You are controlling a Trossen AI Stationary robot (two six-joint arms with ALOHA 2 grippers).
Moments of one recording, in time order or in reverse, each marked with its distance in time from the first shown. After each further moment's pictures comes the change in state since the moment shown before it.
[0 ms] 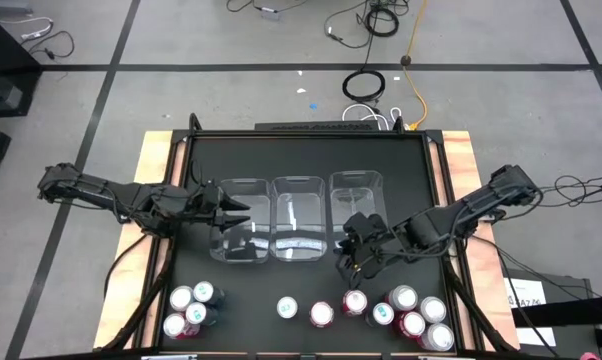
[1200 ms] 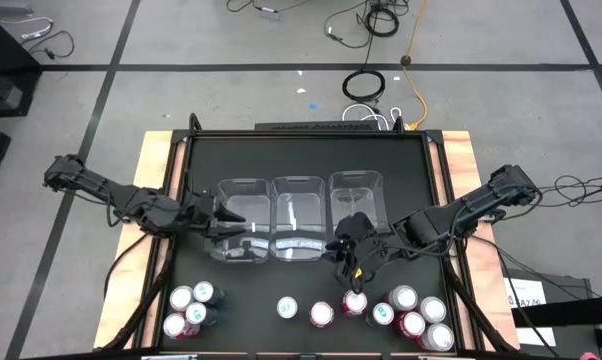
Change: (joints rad) left arm -0.174 0.004 0.038 -0.034 -0.100 -0.024; right arm -0.012 0.000 0.000 0.201 -0.034 -0.283
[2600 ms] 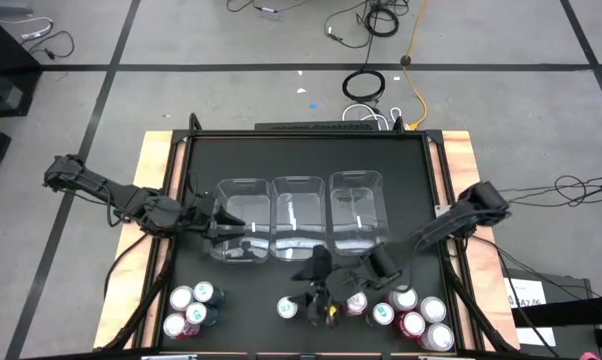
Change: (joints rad) left arm 0.000 0.000 0.000 -0.038 0.045 -0.080; right arm 0.045 0.304 0.008 0.523 -0.079 -0.189
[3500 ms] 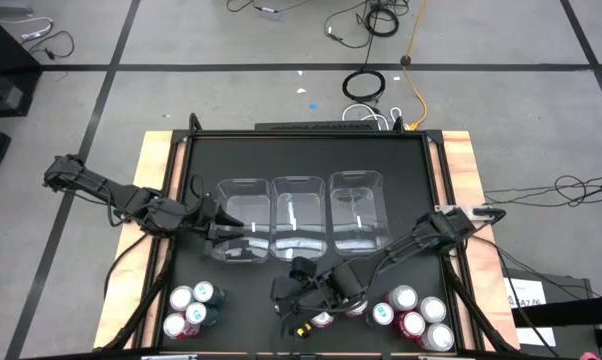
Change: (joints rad) left arm 0.000 0.000 0.000 -0.078 0.000 0.000; right arm -0.004 0.423 0.834 -0.834 -0.093 0.030
